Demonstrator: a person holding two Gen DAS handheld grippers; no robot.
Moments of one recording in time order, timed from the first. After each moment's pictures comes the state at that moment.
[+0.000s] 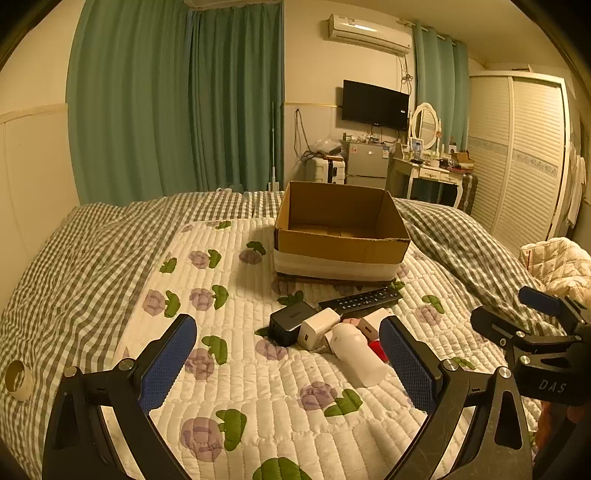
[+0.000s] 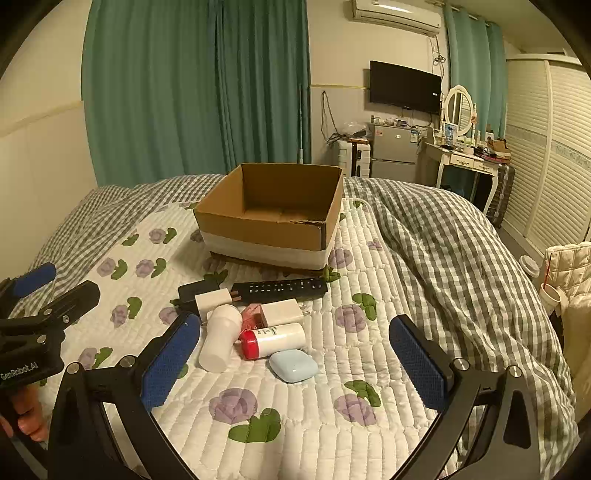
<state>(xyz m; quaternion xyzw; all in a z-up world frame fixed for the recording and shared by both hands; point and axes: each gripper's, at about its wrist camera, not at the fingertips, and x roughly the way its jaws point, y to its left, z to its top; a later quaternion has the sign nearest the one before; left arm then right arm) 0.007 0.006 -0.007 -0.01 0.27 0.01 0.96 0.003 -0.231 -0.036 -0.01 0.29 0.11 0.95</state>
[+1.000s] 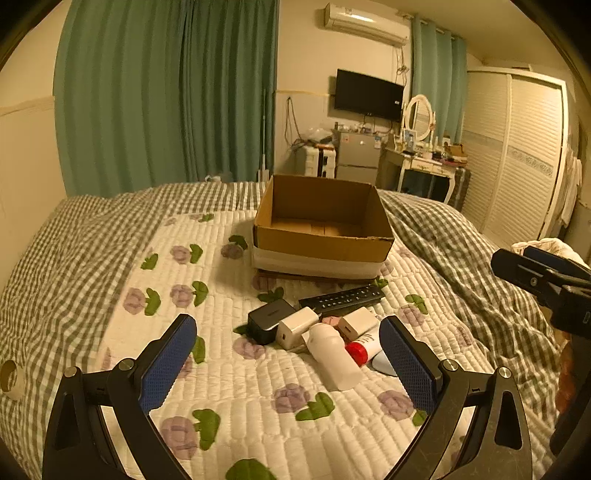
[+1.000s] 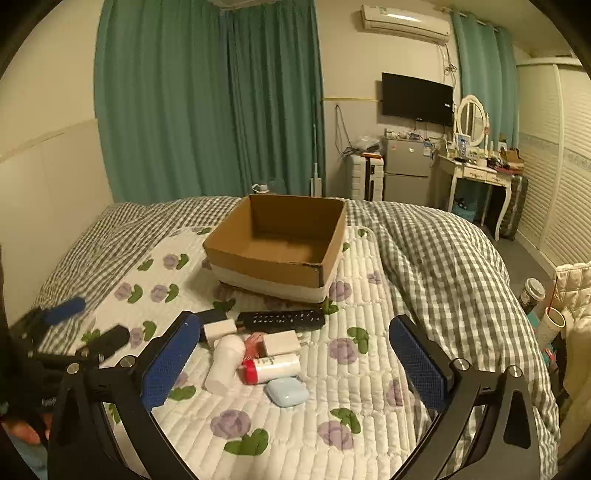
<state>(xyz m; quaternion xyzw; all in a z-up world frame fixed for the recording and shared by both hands) 0.025 -0.014 0.005 -0.02 0.30 0.00 0.95 0.023 -0.260 0.016 0.00 0.29 0.14 0.95</state>
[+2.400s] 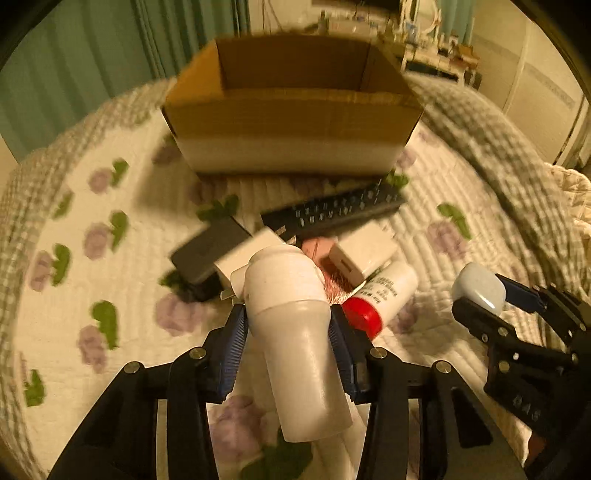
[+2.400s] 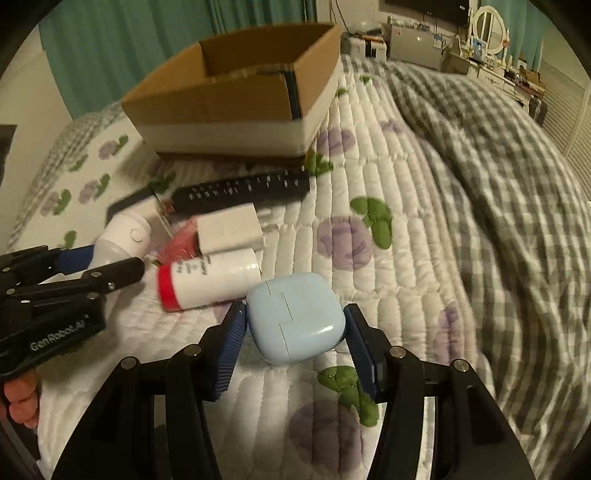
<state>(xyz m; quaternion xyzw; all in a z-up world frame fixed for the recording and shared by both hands) 0.126 -0.063 -0.087 0.03 0.49 -0.02 0.87 0.106 -0.259 -0.131 -0.01 0.47 0.13 0.87</state>
